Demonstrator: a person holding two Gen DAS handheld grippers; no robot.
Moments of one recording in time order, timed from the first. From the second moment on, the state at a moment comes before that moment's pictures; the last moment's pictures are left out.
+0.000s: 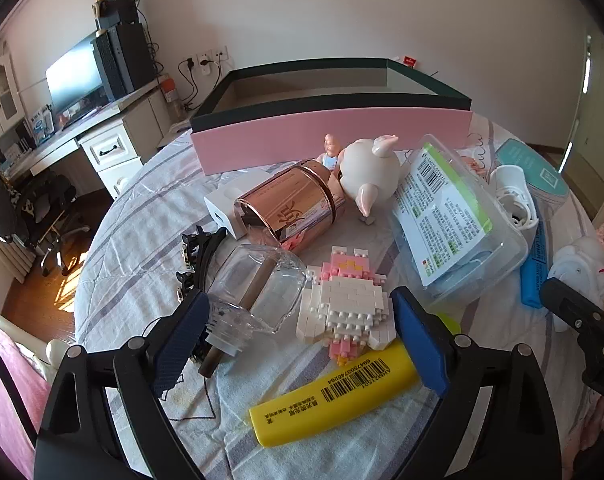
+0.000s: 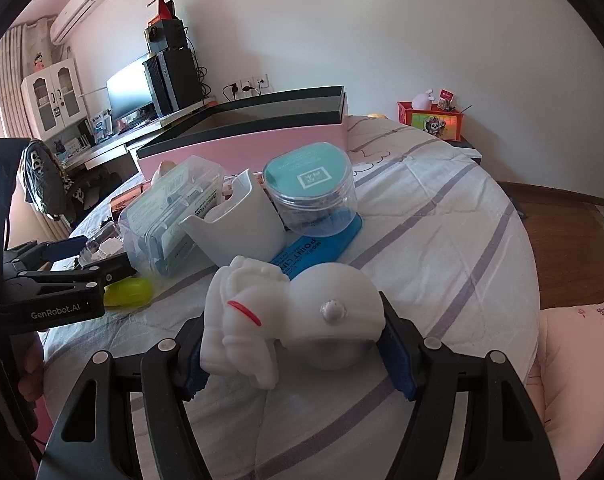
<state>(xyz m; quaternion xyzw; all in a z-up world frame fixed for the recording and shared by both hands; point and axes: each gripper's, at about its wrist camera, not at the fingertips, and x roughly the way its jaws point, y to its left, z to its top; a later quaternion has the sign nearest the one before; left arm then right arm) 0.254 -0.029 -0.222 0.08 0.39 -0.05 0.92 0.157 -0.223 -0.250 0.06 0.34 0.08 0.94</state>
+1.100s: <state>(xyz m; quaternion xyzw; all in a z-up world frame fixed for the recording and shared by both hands) 0.248 -0.012 -0.227 0.02 0.40 -0.13 0.91 0.178 -0.213 -0.182 0.03 0.28 0.09 0.96</state>
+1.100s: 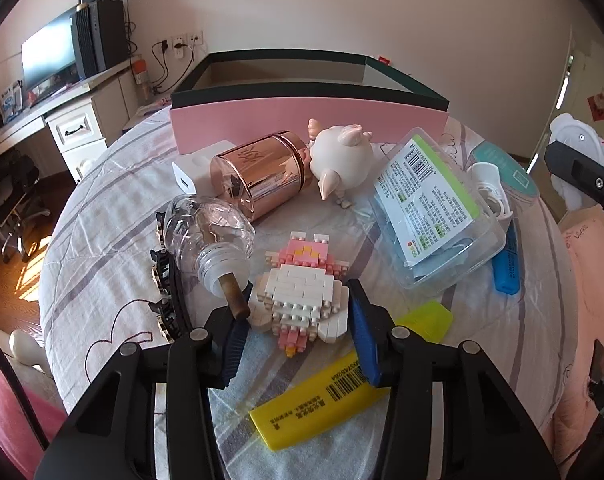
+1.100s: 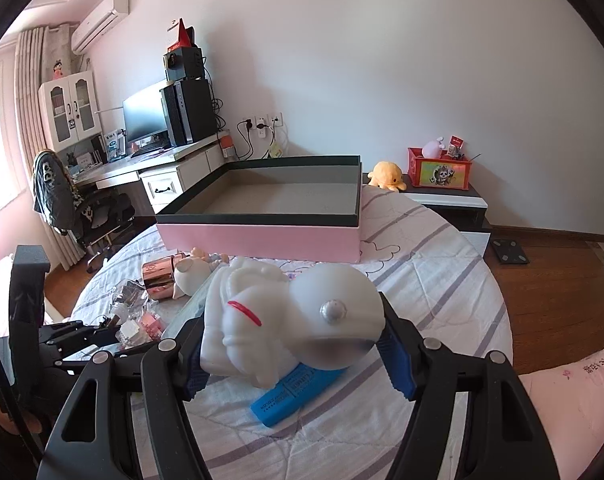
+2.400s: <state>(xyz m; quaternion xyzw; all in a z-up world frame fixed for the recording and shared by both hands) 0.441 -0.002 -0.170 -0.04 0.41 -0.12 0.90 0.372 -0.184 -0.190 0.03 0.40 0.09 0.91</state>
